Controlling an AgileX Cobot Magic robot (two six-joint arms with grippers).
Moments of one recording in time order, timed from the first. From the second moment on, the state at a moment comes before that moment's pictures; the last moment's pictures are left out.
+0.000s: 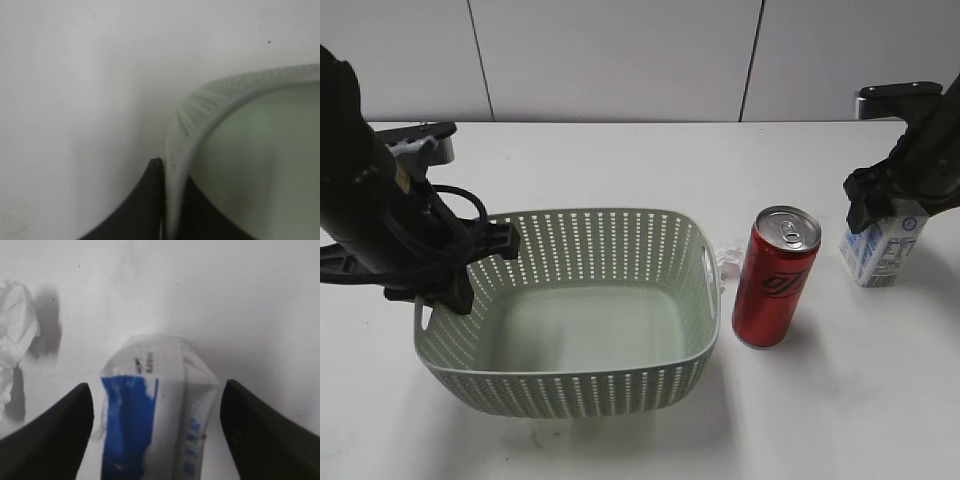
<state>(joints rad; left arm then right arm) -0.56 1.57 -0.93 -0.08 0.76 -0.51 0.10 1.91 -1.23 0.00 0.66 -0.06</state>
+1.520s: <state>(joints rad) -0.56 1.57 -0.93 -0.06 0.73 -0.51 0.36 1.45 -1.23 0.00 0.92 -0.05</state>
